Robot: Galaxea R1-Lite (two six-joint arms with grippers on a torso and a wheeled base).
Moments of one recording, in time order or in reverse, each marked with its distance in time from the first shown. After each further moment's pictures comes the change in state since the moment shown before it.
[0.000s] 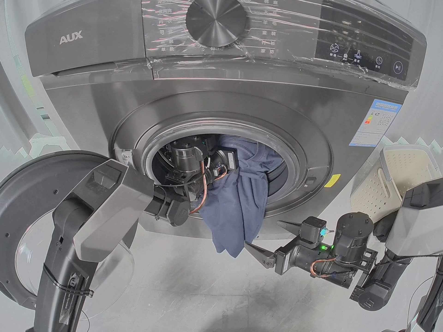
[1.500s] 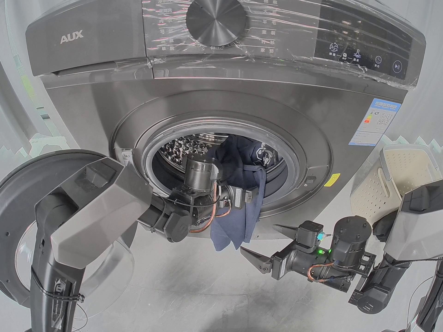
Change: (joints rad) left arm -0.074 -0.128 0.240 0.314 0.000 -0.030; right arm 0.031 0.001 0.006 -0.001 -0.002 0.006
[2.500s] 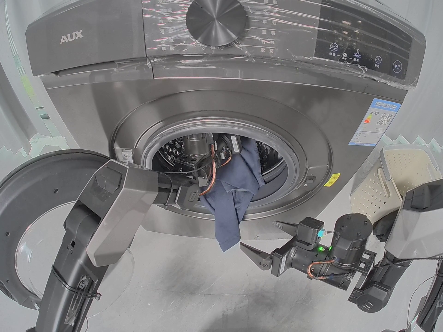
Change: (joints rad) left arm 0.064 0.201 -0.550 -0.057 0.133 -0.075; right arm -0.004 -0.006 -0.016 0.000 -0.001 -0.001
